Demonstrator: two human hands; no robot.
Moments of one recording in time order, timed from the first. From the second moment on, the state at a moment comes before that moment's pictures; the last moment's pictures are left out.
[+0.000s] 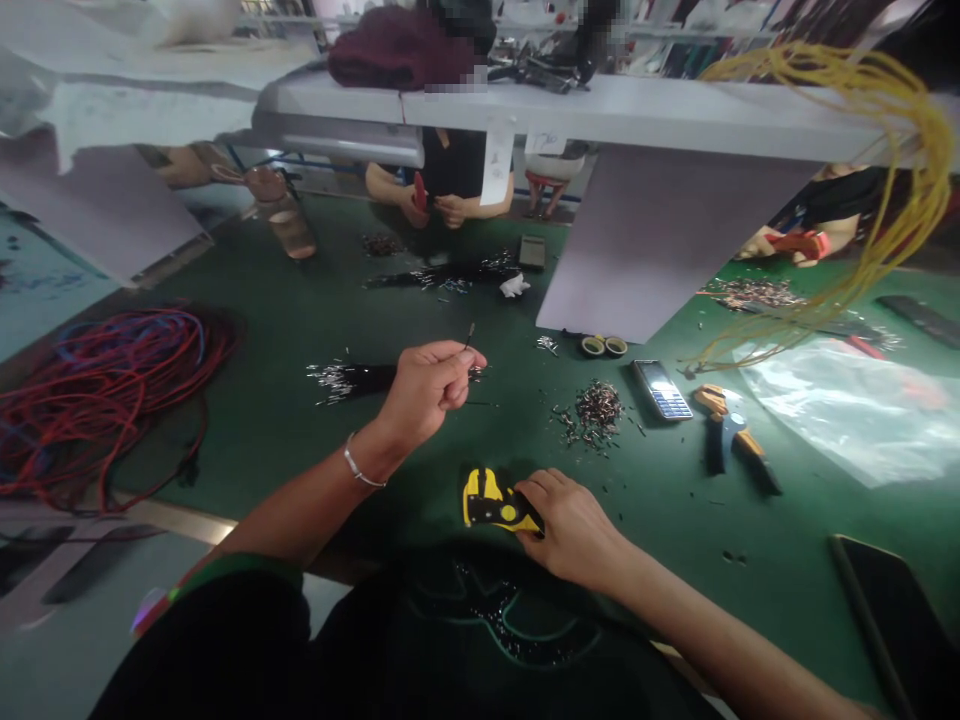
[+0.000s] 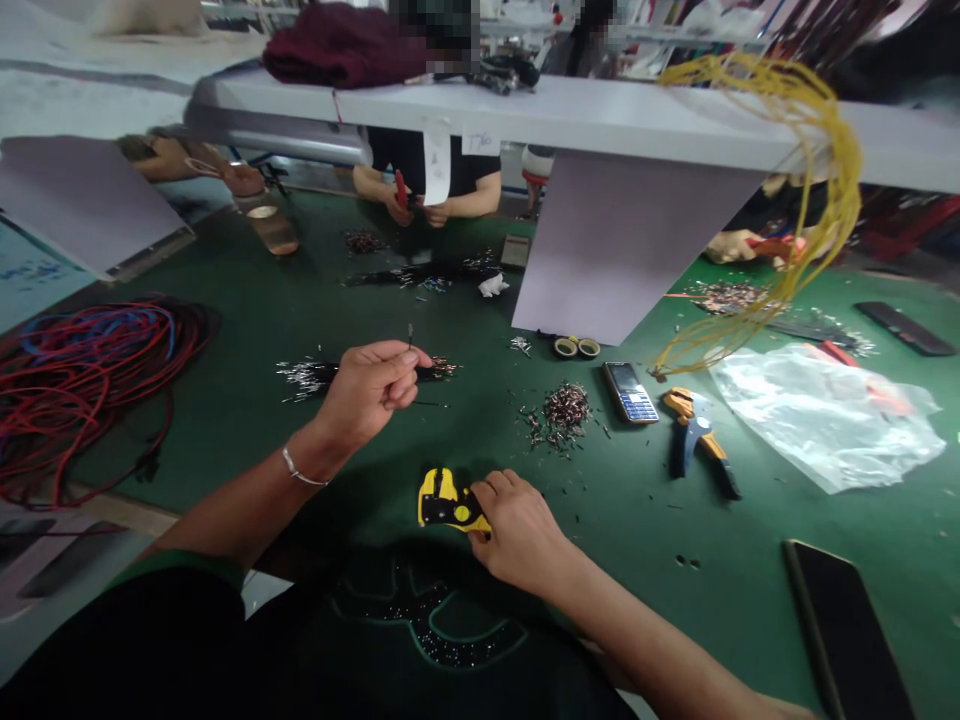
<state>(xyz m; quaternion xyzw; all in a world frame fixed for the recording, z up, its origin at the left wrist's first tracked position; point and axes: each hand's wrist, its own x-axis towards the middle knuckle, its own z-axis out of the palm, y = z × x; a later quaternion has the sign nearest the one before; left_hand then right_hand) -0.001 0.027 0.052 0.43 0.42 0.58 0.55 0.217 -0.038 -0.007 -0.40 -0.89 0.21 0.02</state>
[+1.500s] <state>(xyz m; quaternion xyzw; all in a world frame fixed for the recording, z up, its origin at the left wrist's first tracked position) 0.004 0.008 0.050 0.39 0.43 0.53 0.61 0.222 0.024 -0.011 -0.47 -0.81 0.21 0.28</state>
